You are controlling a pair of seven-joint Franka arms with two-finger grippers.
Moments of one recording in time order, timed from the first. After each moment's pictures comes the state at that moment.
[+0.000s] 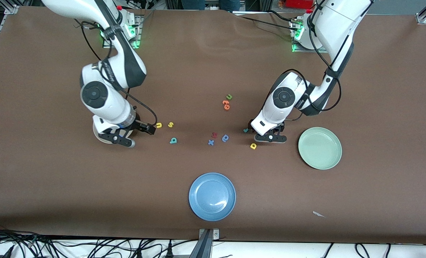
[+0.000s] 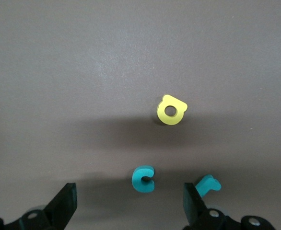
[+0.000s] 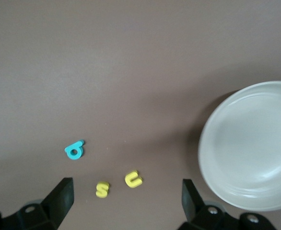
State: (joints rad) left arm -0.24 0.57 -0.25 -1.93 0.19 2.47 -0.57; right arm 0.40 0.41 0.00 -1.86 0.04 2.27 0.67
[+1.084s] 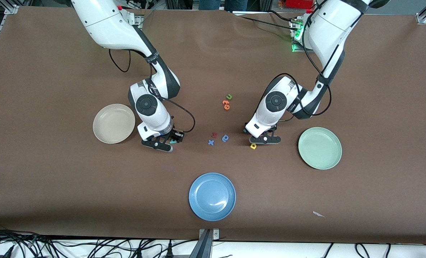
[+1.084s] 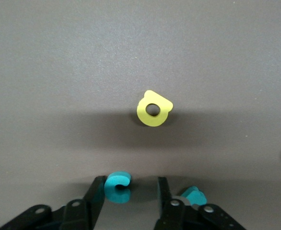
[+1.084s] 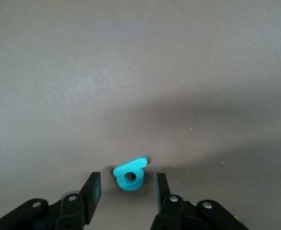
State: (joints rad) left arm -0.27 0.64 -0.26 -1.89 0.19 2.48 -0.65; right arm 0.53 0.69 -0.01 -1.74 0.04 2.51 0.75
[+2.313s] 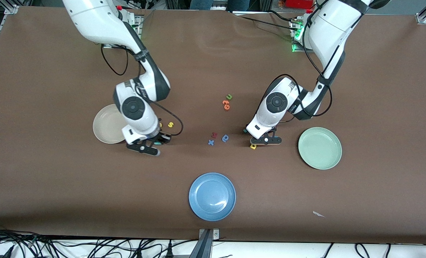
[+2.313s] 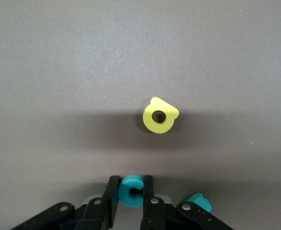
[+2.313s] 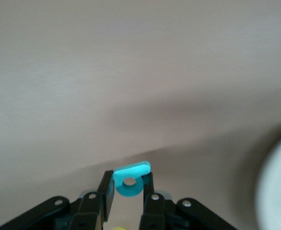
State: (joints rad) left arm -0.27 0.64 -0.25 -1.88 0.20 2.48 -0.65; right arm 0.51 0.59 -0.10 -1.71 0.01 2.27 0.66
